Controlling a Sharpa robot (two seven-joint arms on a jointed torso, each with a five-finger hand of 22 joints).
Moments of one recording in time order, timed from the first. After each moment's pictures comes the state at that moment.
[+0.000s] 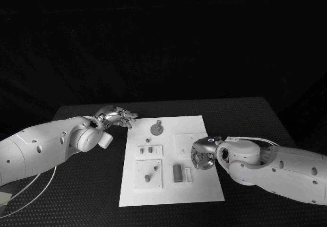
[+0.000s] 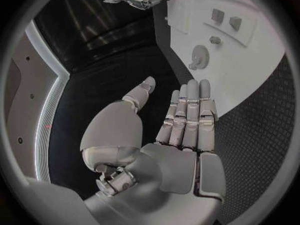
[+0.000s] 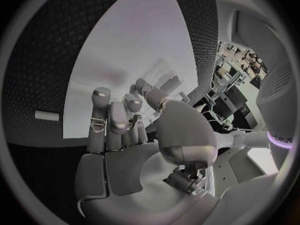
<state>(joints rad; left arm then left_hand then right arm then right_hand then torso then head) 1.23 -0.77 -0.12 1.19 -0.32 -0.14 0.12 0.99 -0.10 0.46 -0.21 0.06 0.84 0.19 0.28 0.48 1.10 0.14 0.07 0.27 0.91 0.05 0.88 0.43 0.02 1.01 -0.05 0.07 1.11 1.17 -0.83 -0.19 1.64 -1.66 -0.03 -0.34 1.05 -0.05 0.63 -0.29 0.05 1.07 0.07 0.22 0.76 1.29 -0.04 0.92 1.24 1.30 -0.14 1.40 0.98 0.25 1.20 -0.04 0.88 1.31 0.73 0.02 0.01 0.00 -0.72</state>
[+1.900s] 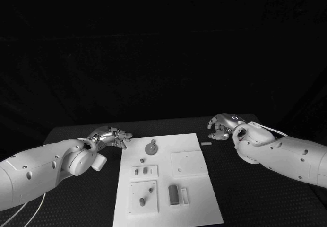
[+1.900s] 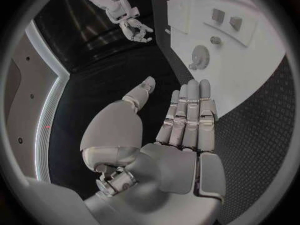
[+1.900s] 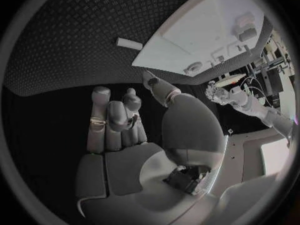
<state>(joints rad) 1.23 -0.77 -0.12 1.19 -0.32 -0.14 0.12 0.99 -0.10 0.46 -0.20 0.06 0.84 0.19 0.28 0.48 1.10 0.15 0.07 0.27 0.91 0.05 0.88 0.43 0.02 1.01 -0.05 0.07 1.11 1.22 -0.80 -0.08 1.22 -1.56 -0.41 -0.24 1.09 -0.26 0.67 -0.21 0.05 0.95 0.09 0.12 0.69 1.25 0.01 0.92 1.23 1.27 -0.09 1.37 0.95 0.24 1.20 -0.04 0.85 1.31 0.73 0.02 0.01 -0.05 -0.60</state>
